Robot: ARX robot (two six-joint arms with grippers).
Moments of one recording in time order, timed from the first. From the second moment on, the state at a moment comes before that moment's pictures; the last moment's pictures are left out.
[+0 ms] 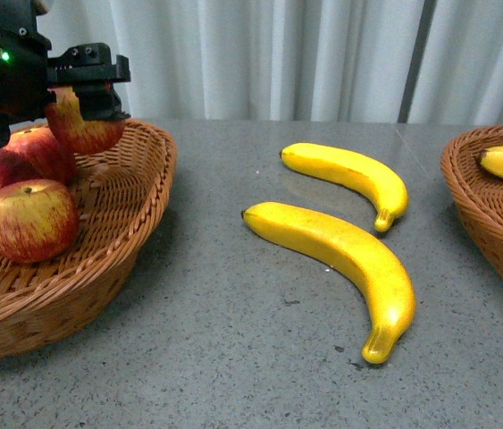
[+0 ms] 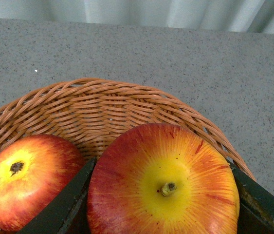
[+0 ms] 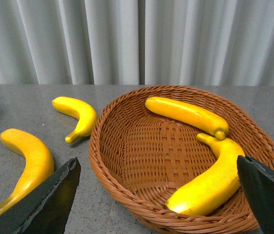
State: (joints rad) left arm -0.11 1.81 1.15 0.18 -0.01 -0.08; right arm 0.00 0.00 0.01 0.00 0.00 0.00
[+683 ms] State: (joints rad) left arm -0.19 1.64 1.04 0.24 0.06 -0.02; right arm 0.00 0.00 0.01 0.00 0.00 0.00
